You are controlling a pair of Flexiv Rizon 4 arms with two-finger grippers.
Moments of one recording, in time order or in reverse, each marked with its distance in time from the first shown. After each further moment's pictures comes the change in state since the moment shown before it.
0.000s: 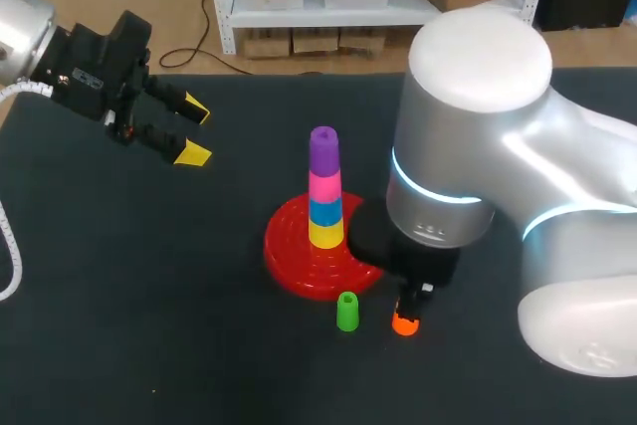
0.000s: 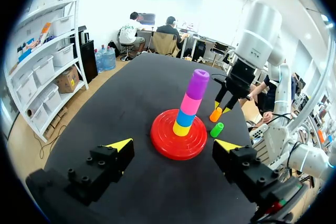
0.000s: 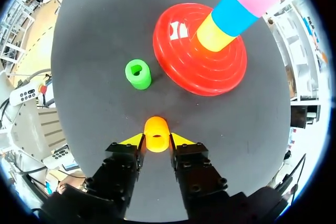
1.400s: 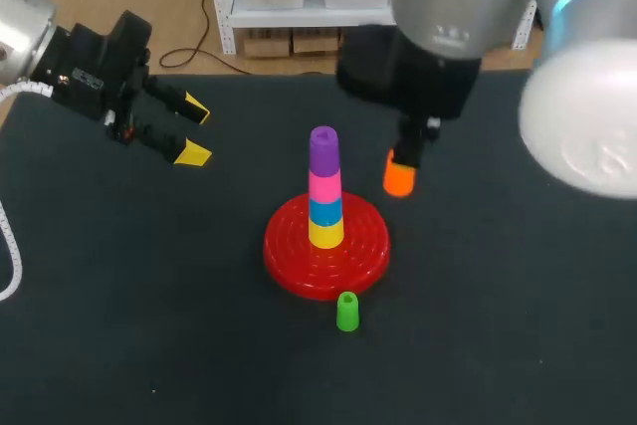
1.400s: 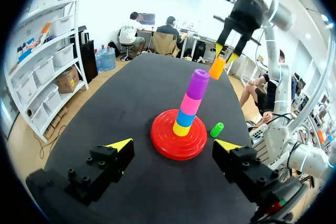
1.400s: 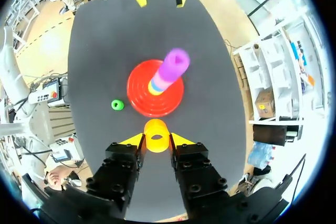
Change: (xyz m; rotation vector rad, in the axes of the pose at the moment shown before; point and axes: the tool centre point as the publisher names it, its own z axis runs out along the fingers) left arm 0.000 0.000 0.000 0.000 0.000 0.000; right arm -0.054 -0.076 -0.179 0.102 -0.090 -0.110
